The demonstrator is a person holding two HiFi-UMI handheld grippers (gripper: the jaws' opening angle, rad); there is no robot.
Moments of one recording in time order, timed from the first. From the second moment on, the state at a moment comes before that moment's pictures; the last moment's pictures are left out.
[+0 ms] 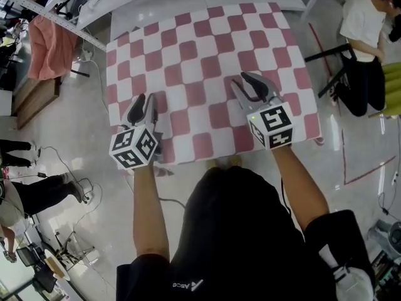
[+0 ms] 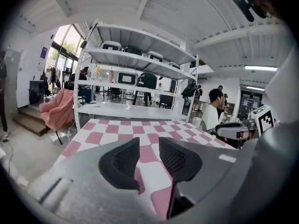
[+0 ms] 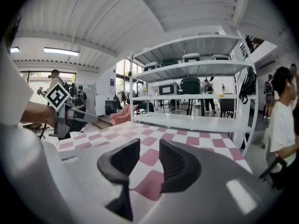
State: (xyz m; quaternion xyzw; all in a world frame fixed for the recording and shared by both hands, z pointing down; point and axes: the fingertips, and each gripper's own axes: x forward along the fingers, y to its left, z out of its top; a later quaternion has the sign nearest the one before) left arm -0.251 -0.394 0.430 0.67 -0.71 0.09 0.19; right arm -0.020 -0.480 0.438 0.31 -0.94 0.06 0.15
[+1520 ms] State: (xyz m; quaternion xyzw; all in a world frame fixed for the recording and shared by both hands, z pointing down) left arm -0.289 -0.434 0.580 0.61 -0.64 0.32 0.34; right arm -0.028 -0.546 0.587 0.36 -0.83 0.19 0.38
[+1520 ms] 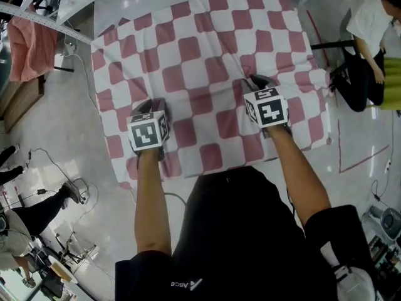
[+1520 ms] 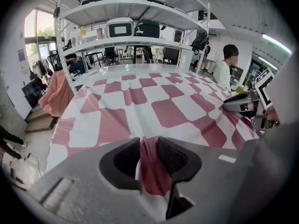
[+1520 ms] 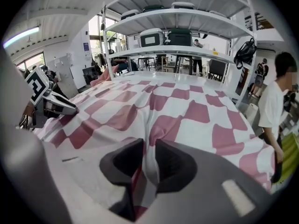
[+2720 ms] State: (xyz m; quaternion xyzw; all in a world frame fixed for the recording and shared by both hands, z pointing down) left arm -0.277 -0.385 0.512 0.68 -0.65 0.15 0.30; right arm -0.092 -0.450 0.515 0.28 -0.90 0.22 0.24
